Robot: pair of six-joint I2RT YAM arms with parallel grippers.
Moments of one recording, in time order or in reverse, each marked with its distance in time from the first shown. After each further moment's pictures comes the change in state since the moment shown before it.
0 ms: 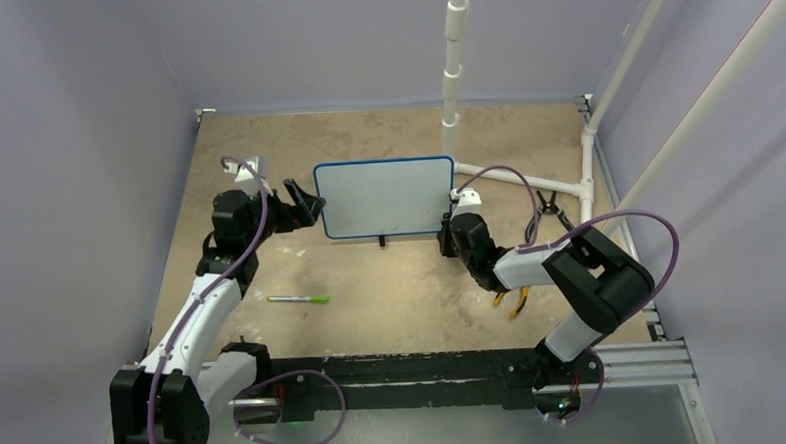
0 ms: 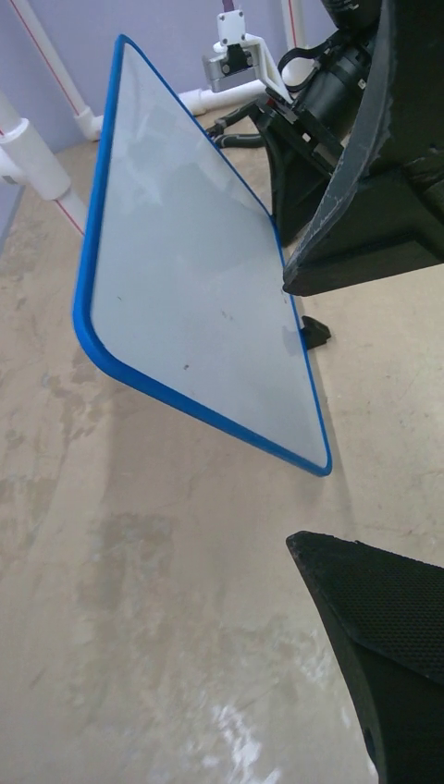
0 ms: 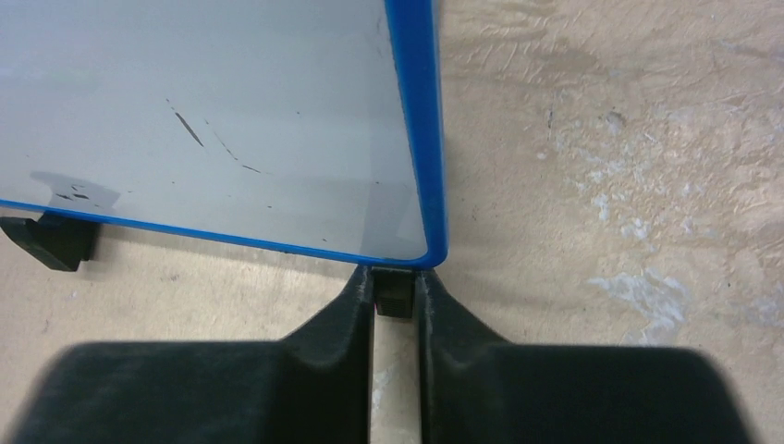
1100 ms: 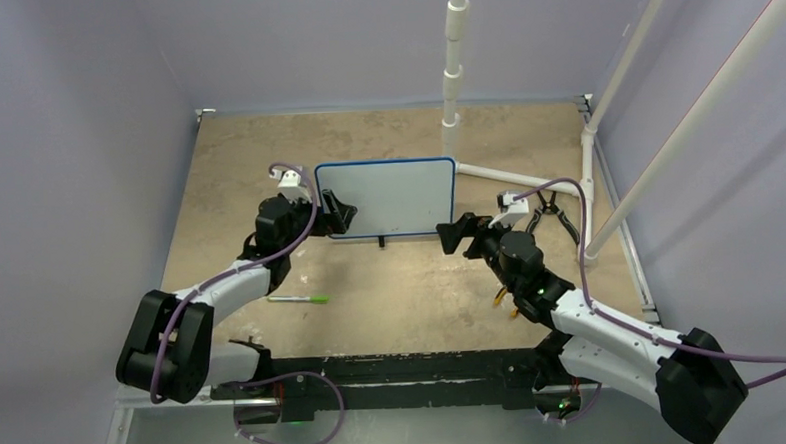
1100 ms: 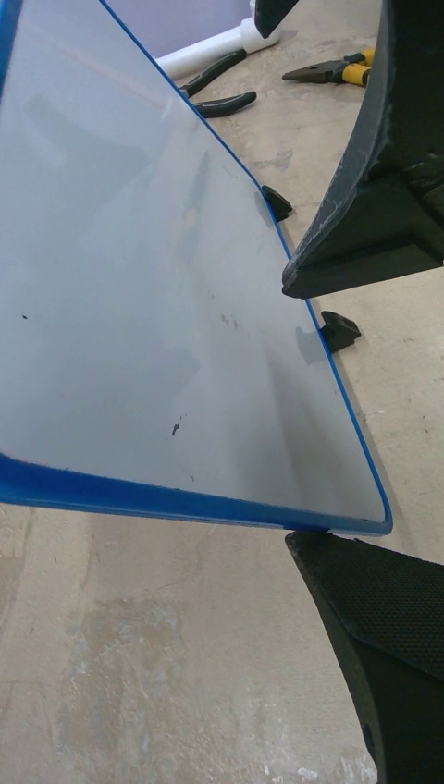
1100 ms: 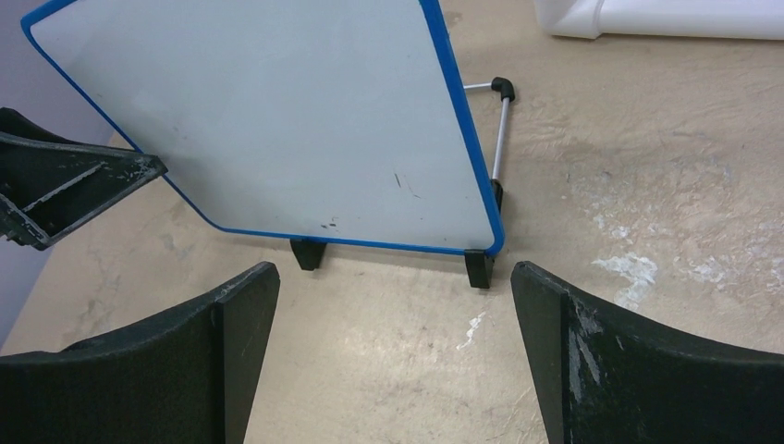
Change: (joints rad) left arm -0.200 0.304 -0.148 0.478 -0.096 -0.021; right arm 0.016 -0.705 -0.187 -0.154 -0.028 0.129
